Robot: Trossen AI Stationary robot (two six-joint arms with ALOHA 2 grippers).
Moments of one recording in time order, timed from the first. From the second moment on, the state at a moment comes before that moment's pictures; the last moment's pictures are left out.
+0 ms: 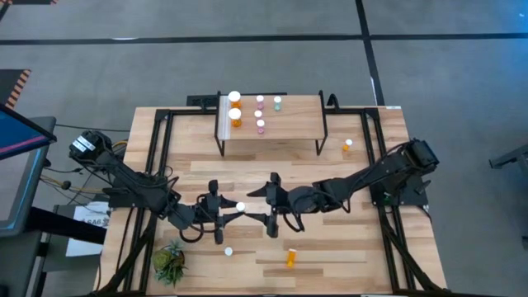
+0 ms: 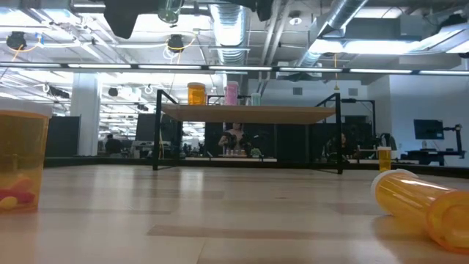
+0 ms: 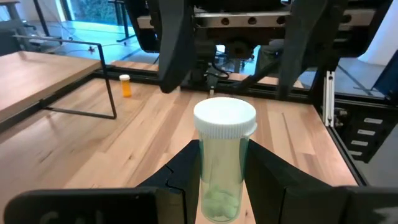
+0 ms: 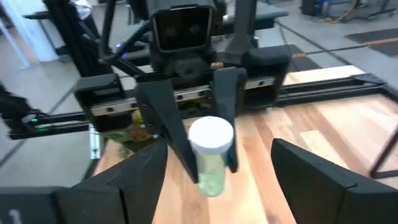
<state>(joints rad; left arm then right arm) -0.59 1.31 0.65 0.41 -0.74 -0.26 0.33 1.70 1.20 0.28 0.37 0.21</state>
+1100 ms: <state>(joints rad) -0.59 1.31 0.65 0.49 -0.64 -0.25 0.30 1.71 1.21 0.33 0.16 0.11</state>
